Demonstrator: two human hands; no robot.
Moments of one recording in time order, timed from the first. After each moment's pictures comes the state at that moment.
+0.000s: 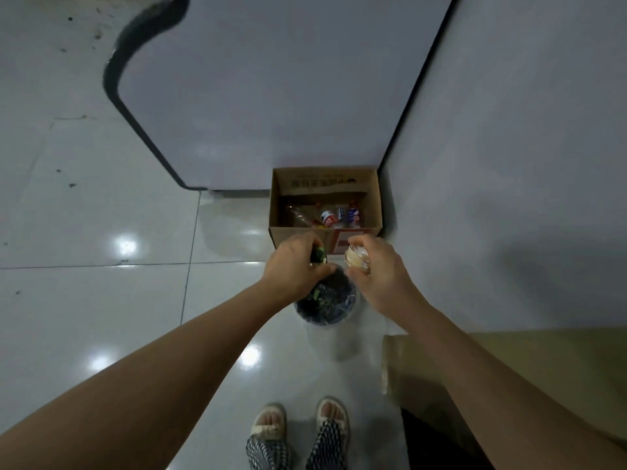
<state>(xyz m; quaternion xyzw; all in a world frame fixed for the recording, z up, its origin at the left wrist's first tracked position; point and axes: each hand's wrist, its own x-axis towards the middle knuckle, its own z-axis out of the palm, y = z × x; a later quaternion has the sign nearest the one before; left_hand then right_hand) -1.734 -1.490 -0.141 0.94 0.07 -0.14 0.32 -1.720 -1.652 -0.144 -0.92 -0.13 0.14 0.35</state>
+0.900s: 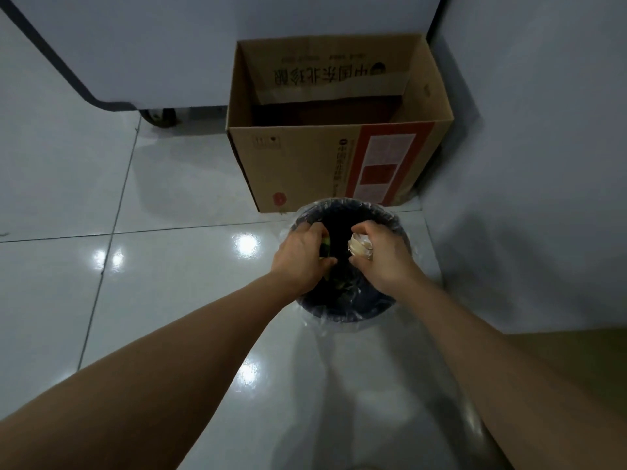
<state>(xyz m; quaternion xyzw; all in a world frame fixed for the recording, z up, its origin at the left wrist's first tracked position) -1.702 -1.490 -0.597 0.96 0.03 -0.13 0.26 -1.682 -1.639 -0.596 -0.94 -0.08 0.16 0.28</state>
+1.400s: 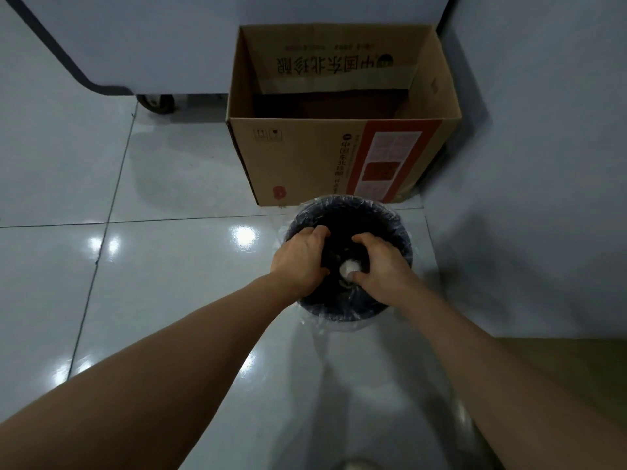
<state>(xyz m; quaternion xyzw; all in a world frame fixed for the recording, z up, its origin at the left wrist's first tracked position) -1.702 -1.488 -0.600 0.96 0.01 -0.19 0.22 -1.686 -1.640 -0.604 -0.94 -0.08 0.24 0.23</state>
